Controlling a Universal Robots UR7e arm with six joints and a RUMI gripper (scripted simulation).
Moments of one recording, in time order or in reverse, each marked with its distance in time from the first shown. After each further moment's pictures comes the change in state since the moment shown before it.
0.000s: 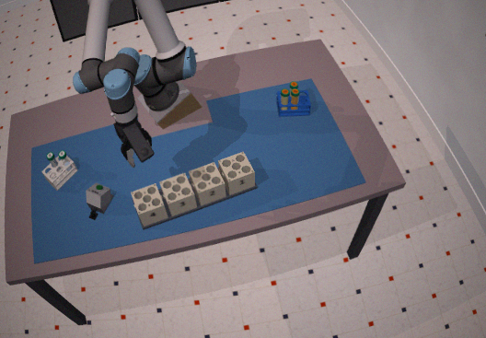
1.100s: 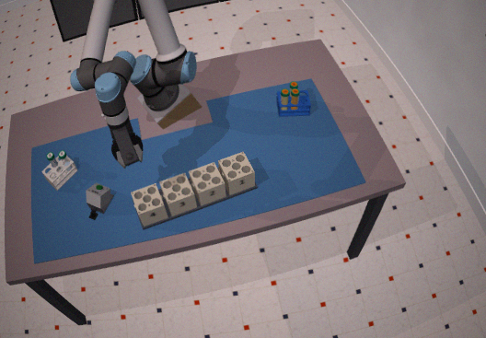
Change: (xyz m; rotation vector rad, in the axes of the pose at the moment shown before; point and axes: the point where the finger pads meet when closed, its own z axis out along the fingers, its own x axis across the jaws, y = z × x) arm 0.025 0.025 0.019 0.008 -0.002 0.214
